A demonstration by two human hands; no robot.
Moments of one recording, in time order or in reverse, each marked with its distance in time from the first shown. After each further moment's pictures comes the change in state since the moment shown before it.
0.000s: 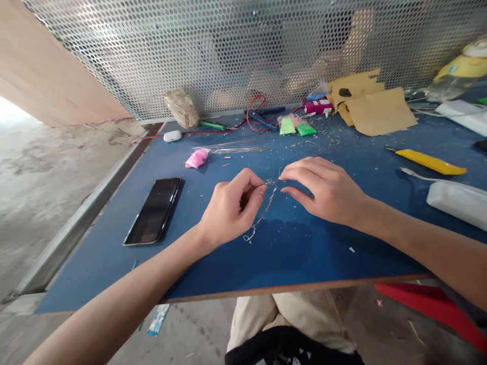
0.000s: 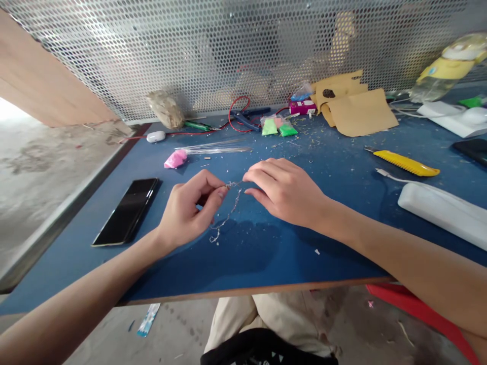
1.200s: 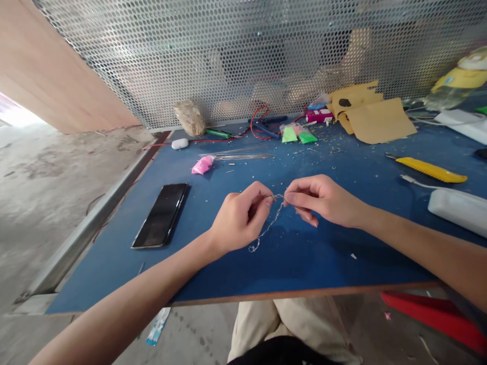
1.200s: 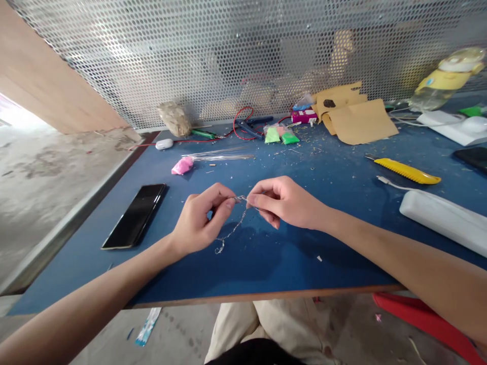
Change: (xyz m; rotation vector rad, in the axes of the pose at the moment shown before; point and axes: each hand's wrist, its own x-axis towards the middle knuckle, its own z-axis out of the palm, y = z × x) left_hand -0.003 0.004 0.004 0.007 -0.035 0.050; right_hand 0.003 -0.008 -0.002 1.221 -0.349 0.670
